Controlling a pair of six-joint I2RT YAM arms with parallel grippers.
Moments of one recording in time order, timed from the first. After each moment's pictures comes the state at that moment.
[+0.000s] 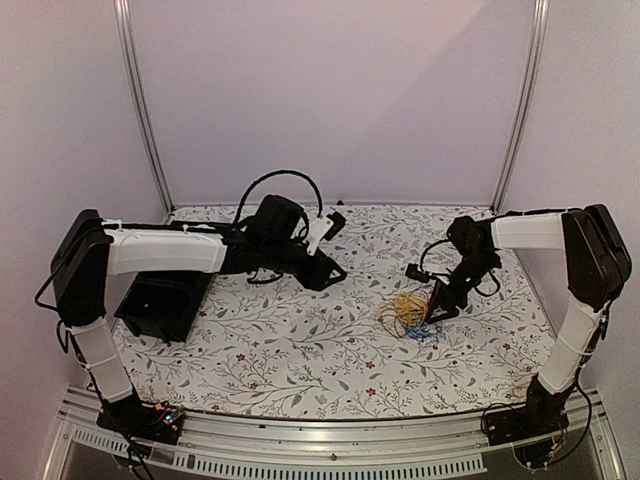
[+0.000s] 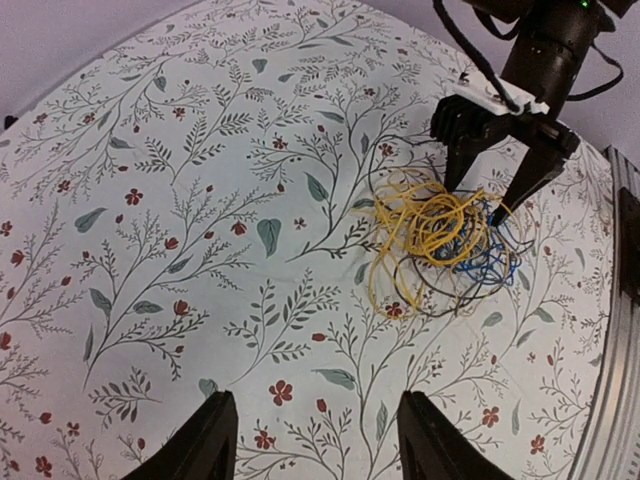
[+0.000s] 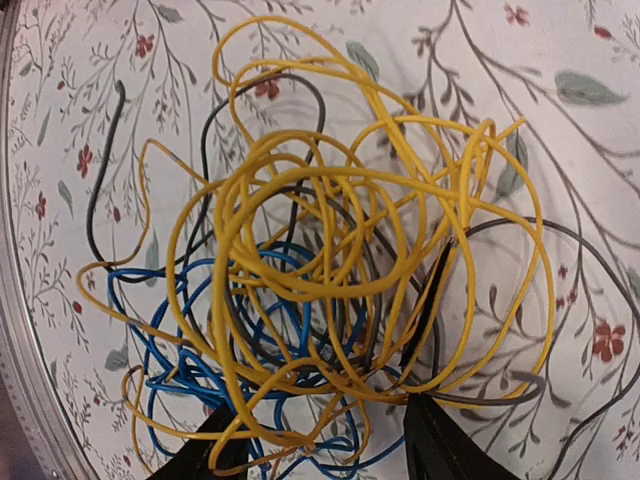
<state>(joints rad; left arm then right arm) -0.83 1.81 1.26 -0.10 0.22 -0.04 0.28 1.79 1.09 -0.83 -0.50 -0.84</state>
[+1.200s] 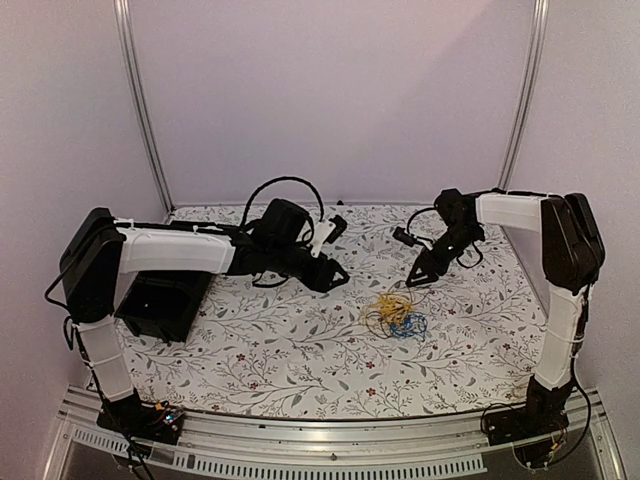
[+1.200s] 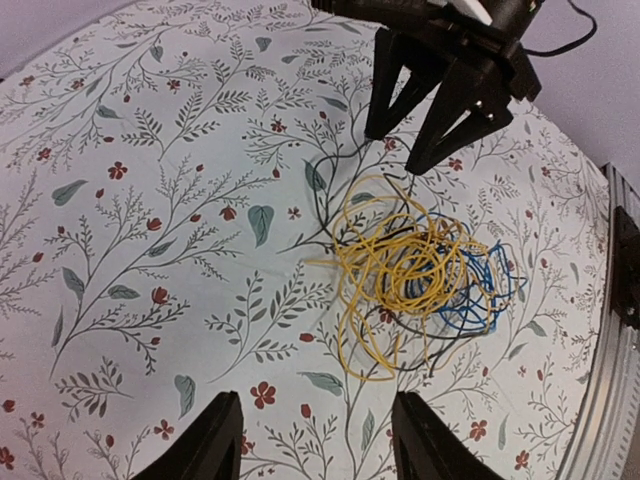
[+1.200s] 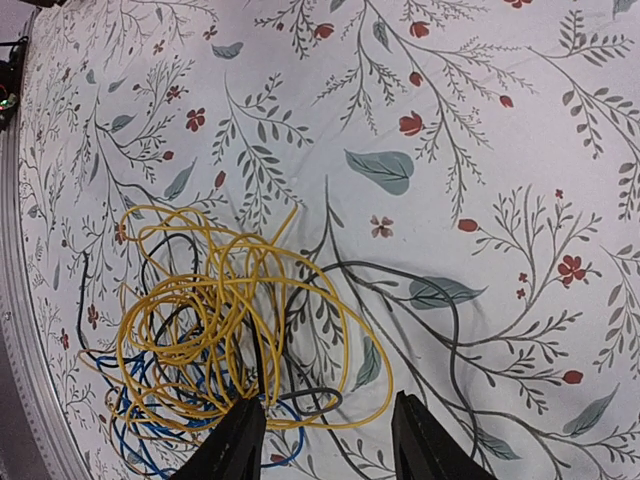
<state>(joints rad) -0.83 1.87 1.28 -0.09 0.24 -0.13 0.31 2.00 1.48 -0.87 -0.59 -0.65</state>
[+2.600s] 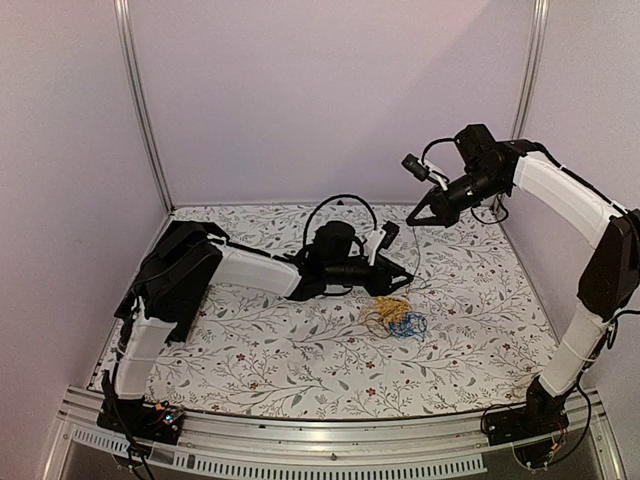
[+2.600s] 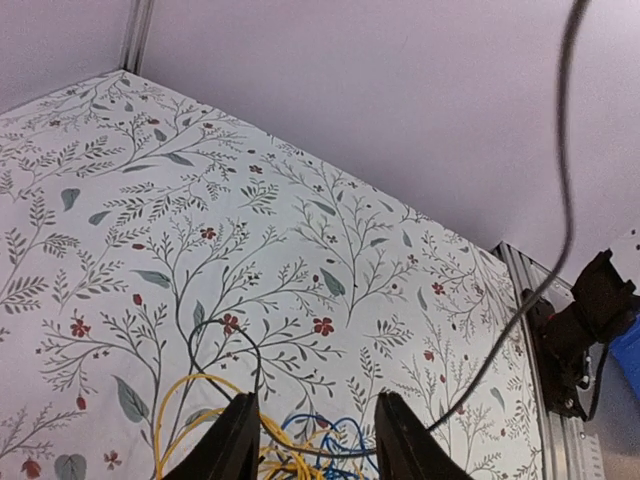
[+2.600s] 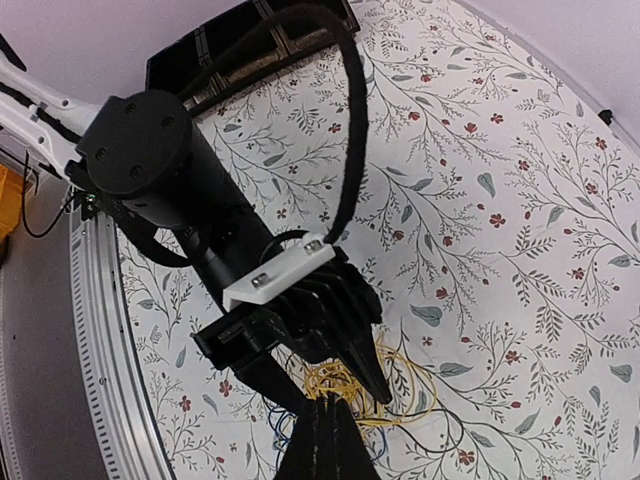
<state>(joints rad) -0.92 2.30 1.57 0.47 0.46 -0.28 0.37 1.72 1.69 -0.99 -0.70 -0.47</state>
